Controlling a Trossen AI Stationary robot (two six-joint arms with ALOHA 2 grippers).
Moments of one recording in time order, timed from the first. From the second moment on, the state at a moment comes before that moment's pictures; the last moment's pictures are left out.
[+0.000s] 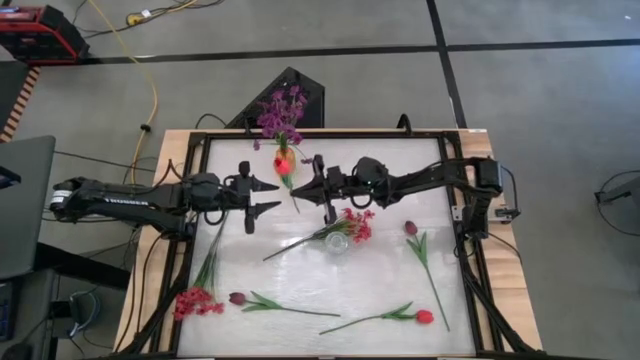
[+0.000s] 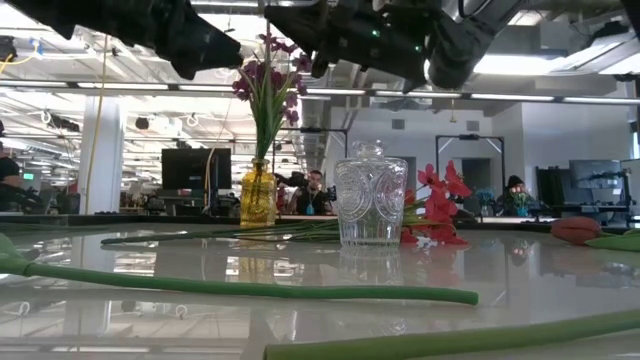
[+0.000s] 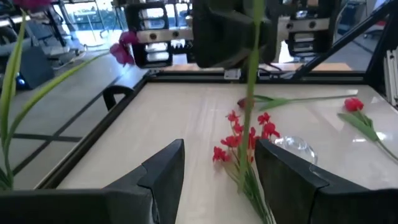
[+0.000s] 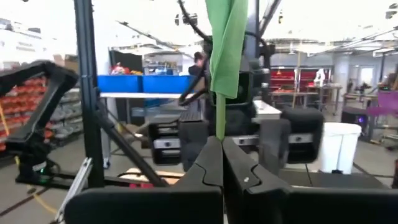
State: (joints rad) left arm 0.06 0.83 0.50 0.17 -0.14 0.04; right arm -0.15 1.83 1.04 1.07 -0.36 0.07
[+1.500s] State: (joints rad) left arm 0.06 0.84 0.50 0.01 -0.19 0.01; right arm -0.08 1.83 1.23 -0.34 0.13 -0.39
